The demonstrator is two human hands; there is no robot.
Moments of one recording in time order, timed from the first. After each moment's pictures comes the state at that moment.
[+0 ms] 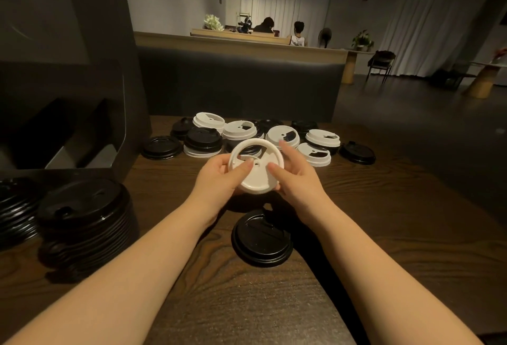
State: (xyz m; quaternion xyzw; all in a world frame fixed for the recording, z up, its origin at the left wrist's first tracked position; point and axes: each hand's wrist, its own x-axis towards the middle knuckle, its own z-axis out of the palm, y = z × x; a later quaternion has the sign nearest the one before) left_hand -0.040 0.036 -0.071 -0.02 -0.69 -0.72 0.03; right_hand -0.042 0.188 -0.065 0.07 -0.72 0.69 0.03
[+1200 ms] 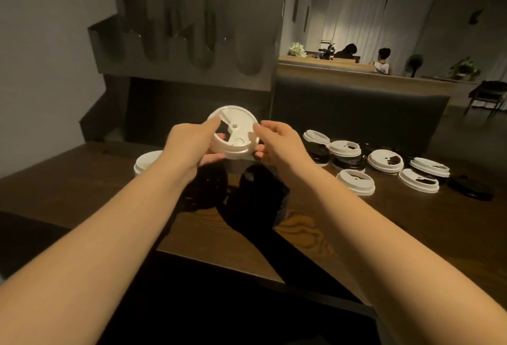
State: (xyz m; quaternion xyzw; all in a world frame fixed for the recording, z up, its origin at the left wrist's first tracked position) left_hand 0.087 -0.184 0.028 0.23 -0.65 -0.70 0.19; right_hand 0.034 -0.047 0.022 0.15 -0.75 0.64 -0.08
